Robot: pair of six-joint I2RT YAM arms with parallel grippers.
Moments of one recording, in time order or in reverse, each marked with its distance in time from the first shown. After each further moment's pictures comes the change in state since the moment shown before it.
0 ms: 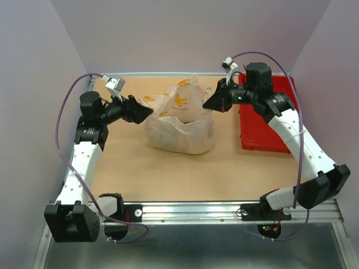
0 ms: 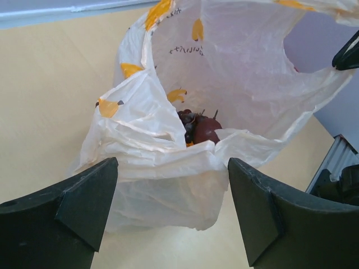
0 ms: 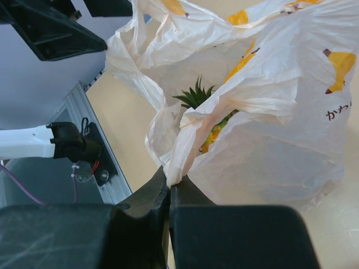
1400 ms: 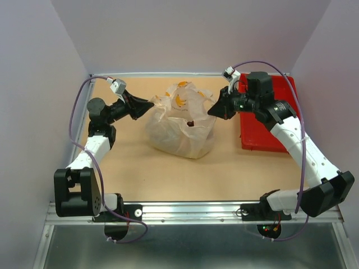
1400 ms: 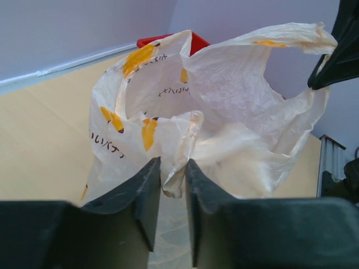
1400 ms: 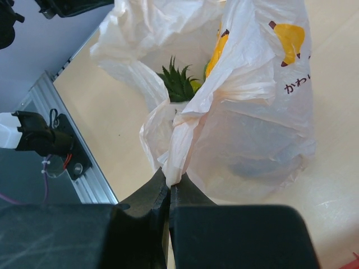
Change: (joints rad) left arm 0.019 0.233 -0.215 0.824 0.185 -0.206; right arm 0.000 -0.083 -0.138 -0.004 0.082 -0.075
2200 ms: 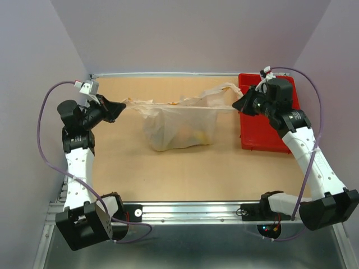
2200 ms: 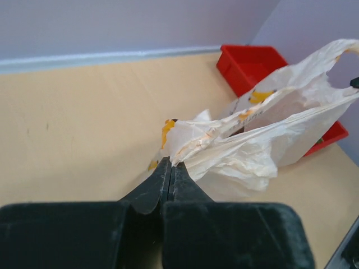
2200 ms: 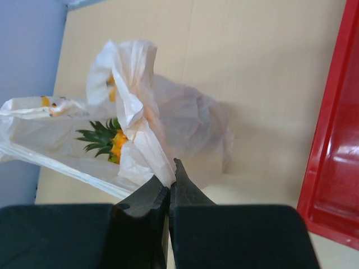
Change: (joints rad) left arm 0.277 -0.312 0.121 -0.600 -0.101 0.140; right arm -0.186 -0.139 -0.102 0.008 0.455 0.322
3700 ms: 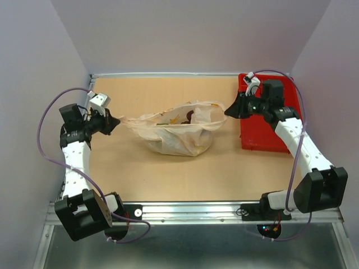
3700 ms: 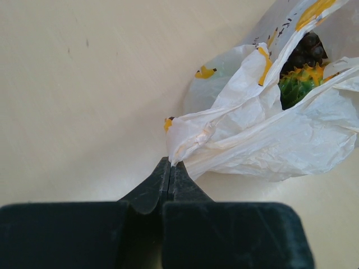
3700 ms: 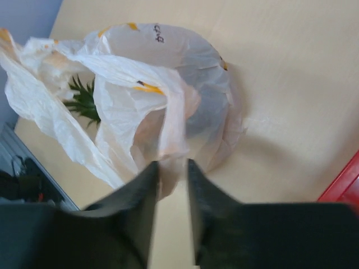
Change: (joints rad) left arm 0.069 0.122 0.018 -0.492 -0.024 0.687; right arm -0.074 0.131 -0.126 0.136 -0.425 -0.235
